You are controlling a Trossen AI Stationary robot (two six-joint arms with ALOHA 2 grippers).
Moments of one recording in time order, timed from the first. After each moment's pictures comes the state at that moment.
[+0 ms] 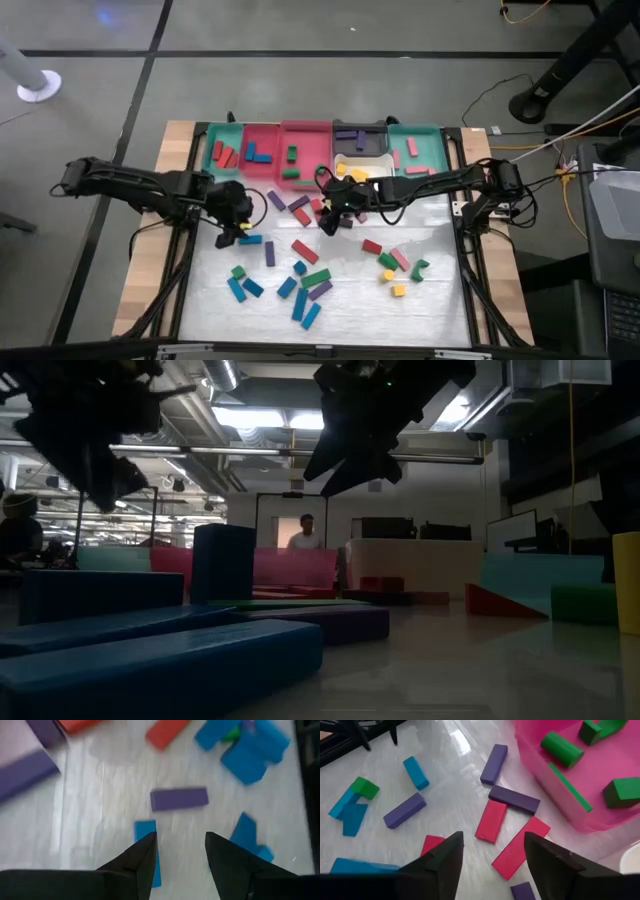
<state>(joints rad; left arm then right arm) -0.03 0.91 0.58 -0.67 0.24 -0.19 0.05 1.73 1.27 -0.31 0.16 0.52</state>
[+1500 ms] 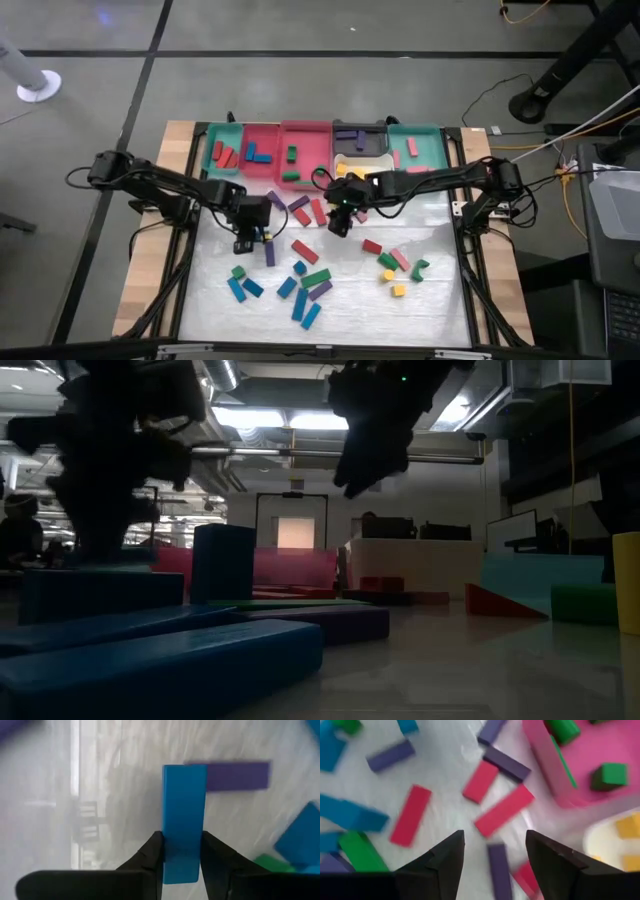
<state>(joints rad) -0.06 1.30 0.69 -0.70 0.17 -0.22 0.03 1.73 1.37 -0.60 0.11 0.33</state>
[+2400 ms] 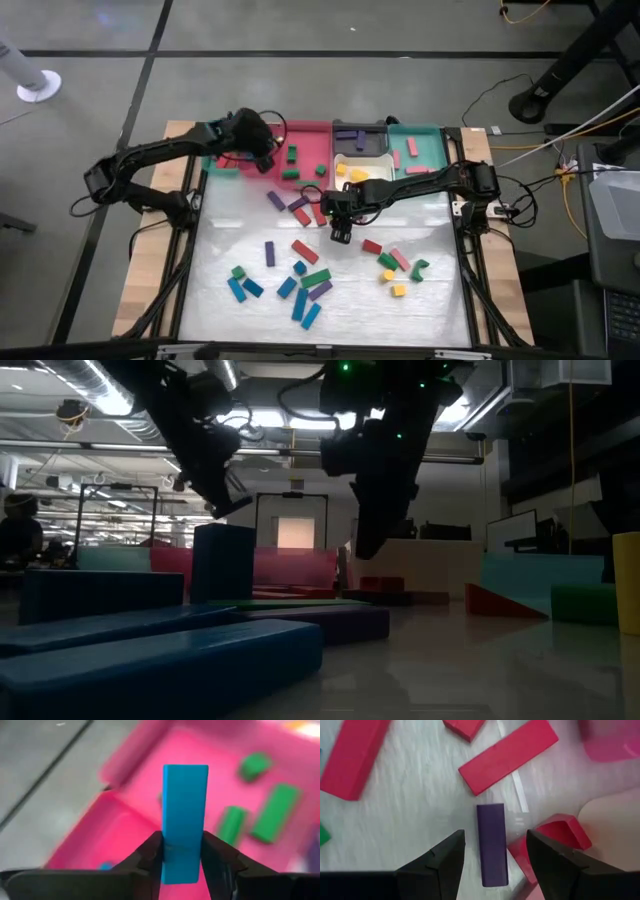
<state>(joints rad) 0.62 1.27 0.91 -0.52 -0.13 0.12 0.03 1.90 1.39 -0.70 0.08 0.25</state>
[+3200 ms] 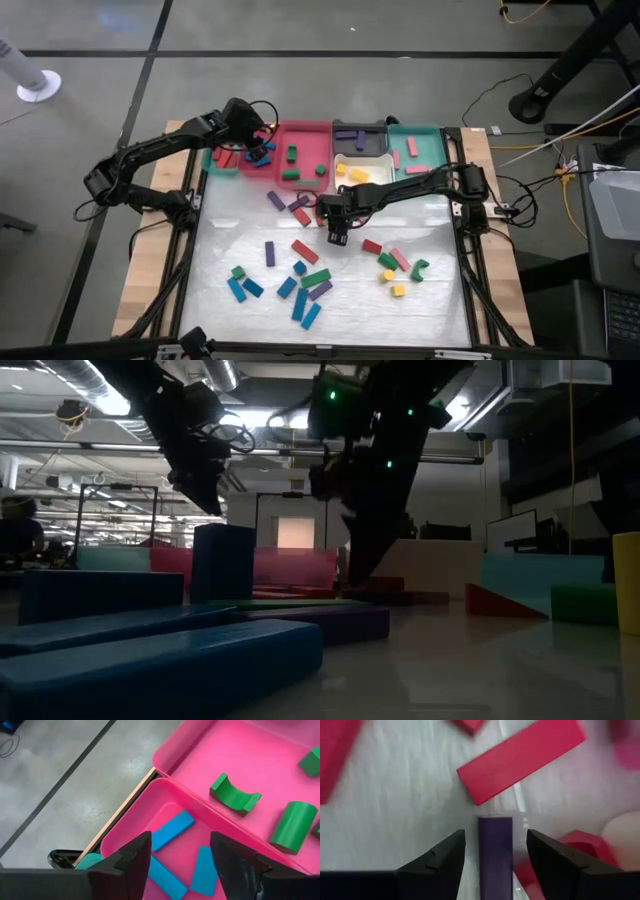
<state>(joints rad) 0.76 1.27 0.91 -0.52 -0.17 0.21 0.03 1.99 1.39 -0.64 0.08 0.20</state>
